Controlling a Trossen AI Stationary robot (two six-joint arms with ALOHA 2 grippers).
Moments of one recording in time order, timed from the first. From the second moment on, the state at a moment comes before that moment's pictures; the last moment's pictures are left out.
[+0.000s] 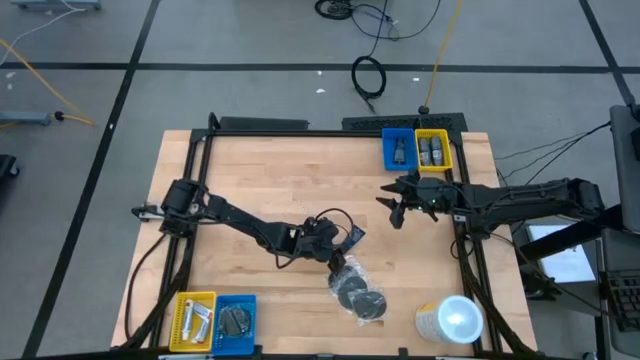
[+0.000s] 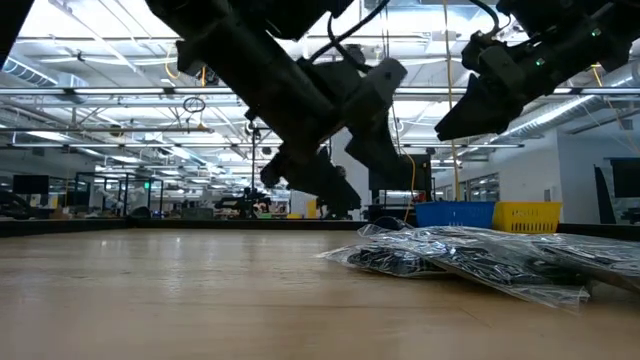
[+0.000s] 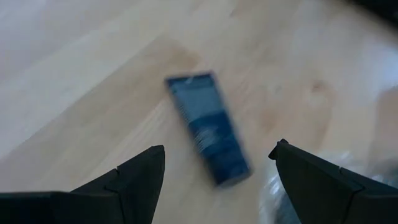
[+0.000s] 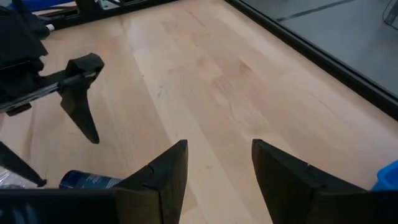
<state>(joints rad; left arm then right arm) -0.23 2.00 1.20 0.05 -0.41 -0.74 -0.09 0.89 0.43 -0.03 0.27 0.22</state>
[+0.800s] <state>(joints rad) -0.23 2.13 1.20 0.14 -0.45 -0.74 -0.09 0.89 0.43 0.00 0.27 0.21</state>
